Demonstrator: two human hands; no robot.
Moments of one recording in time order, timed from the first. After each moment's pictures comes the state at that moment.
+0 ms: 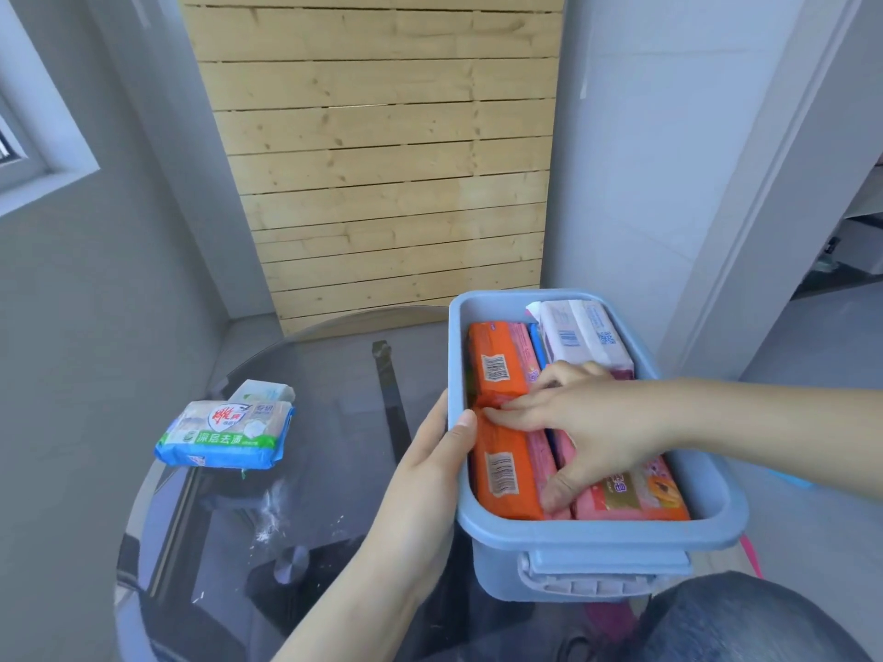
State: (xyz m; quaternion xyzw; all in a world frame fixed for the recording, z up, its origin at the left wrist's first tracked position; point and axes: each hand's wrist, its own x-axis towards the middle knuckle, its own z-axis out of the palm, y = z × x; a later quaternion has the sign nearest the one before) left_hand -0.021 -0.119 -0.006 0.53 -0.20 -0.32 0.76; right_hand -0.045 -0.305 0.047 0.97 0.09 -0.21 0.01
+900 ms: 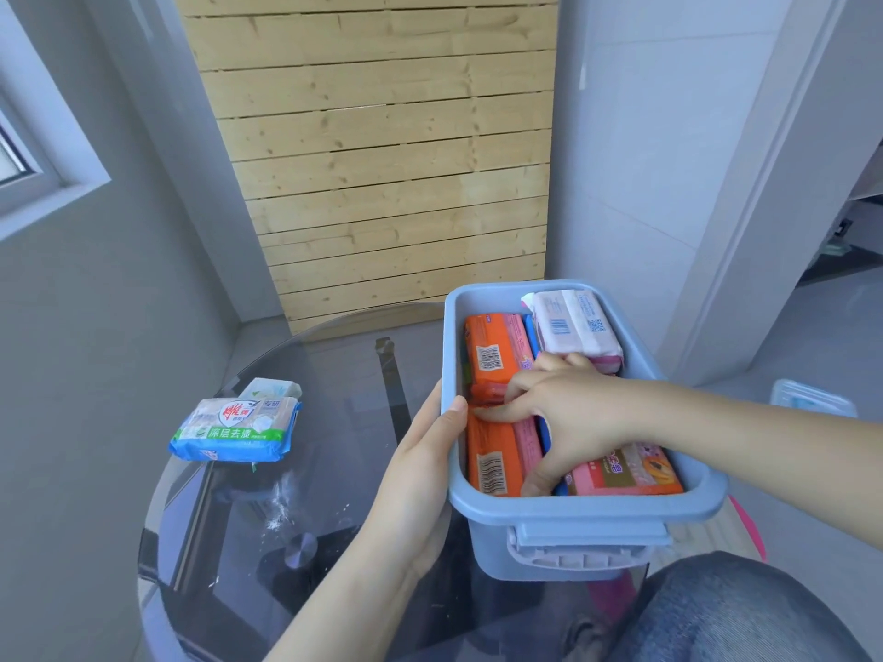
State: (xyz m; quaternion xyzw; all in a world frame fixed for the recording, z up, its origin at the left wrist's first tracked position) left_hand -0.022 -0.119 -0.005 0.54 -0.19 -0.32 0.75; right_hand -0.043 -0.300 0.035 0.99 0.08 -0.15 -0.01
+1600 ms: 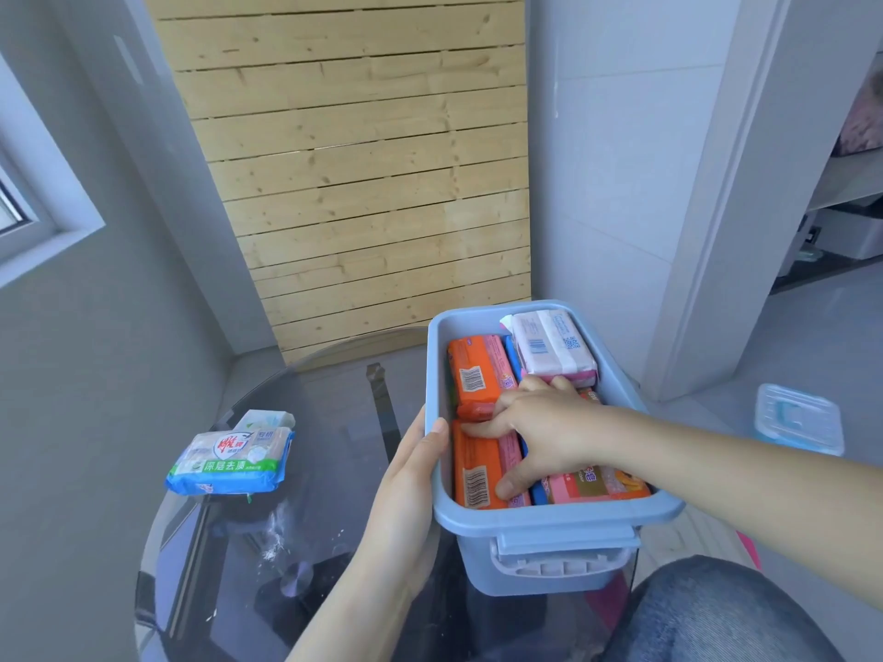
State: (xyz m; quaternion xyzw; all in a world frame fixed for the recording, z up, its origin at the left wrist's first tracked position) left_hand -0.023 -0.121 -0.009 0.54 -0.18 -0.31 0.76; right_hand -0.048 -0.294 0.032 0.99 0.02 -0.13 -0.04
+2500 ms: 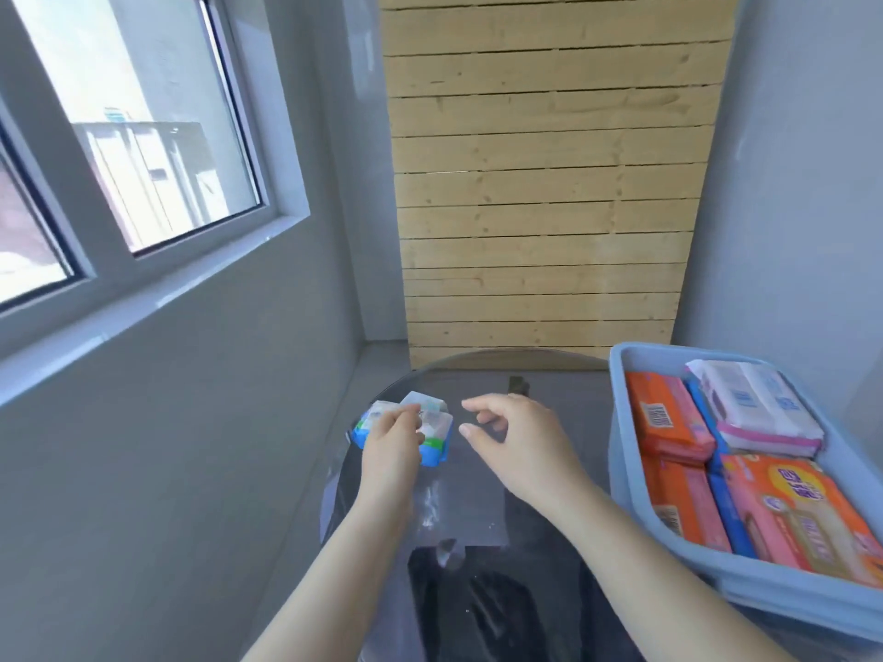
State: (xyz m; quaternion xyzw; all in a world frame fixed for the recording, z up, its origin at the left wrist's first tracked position) left_hand 0.052 0.013 0.007 0.67 0.12 -0.03 0.73; right_hand 0.011 -0.117 0.024 0.91 0.00 0.16 -0.37
